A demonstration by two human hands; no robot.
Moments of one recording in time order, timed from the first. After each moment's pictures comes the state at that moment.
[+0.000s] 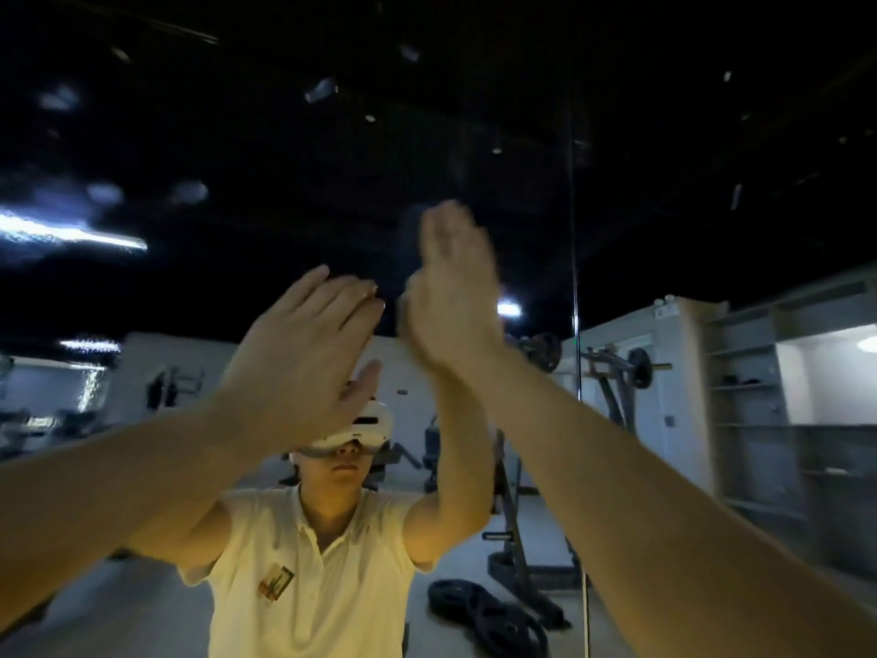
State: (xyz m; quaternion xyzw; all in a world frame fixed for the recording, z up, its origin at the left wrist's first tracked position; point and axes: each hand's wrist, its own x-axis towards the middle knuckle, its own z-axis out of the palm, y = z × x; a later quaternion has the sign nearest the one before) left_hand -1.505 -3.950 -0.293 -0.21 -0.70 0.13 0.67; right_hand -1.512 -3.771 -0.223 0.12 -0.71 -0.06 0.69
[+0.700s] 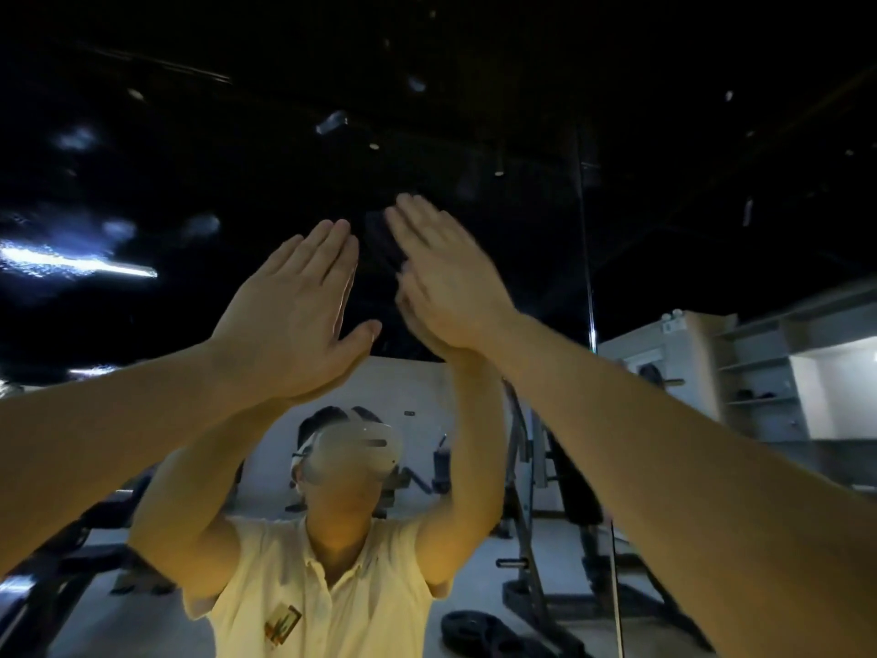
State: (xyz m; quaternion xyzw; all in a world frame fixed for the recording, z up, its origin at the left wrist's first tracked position) left_hand -1.516 -3.979 -0.232 -0.15 -0.74 0.11 0.65; right_hand -1.508 -3.775 -0.174 0.21 -0.71 -0.17 0.66
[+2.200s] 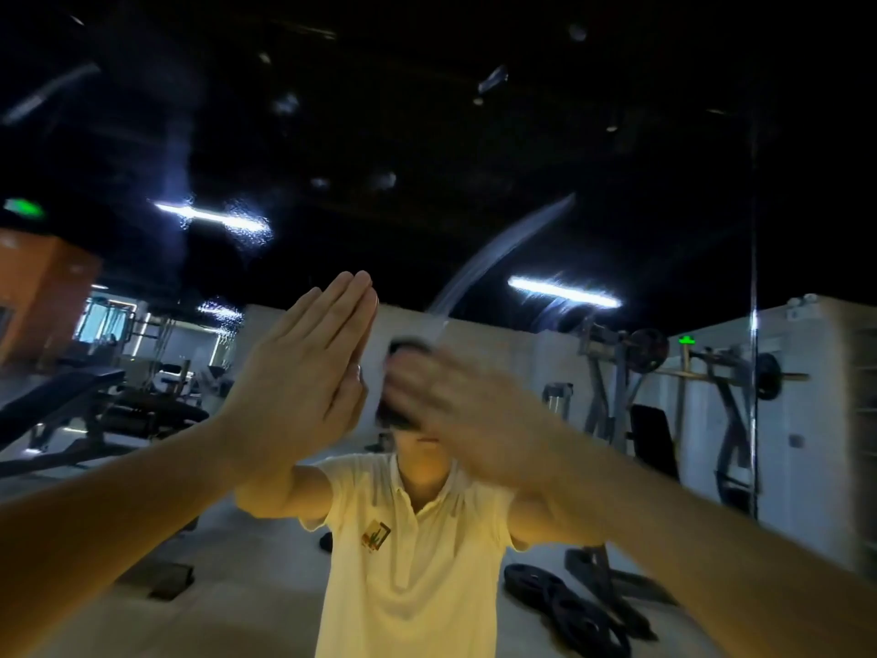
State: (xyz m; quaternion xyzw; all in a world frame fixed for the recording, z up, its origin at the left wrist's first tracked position) left_hand -1.517 -4.099 -0.367 -0.18 -0.73 0.06 0.65; right_hand -1.523 -3.851 -0.337 0.41 -0.64 -0.35 0.55
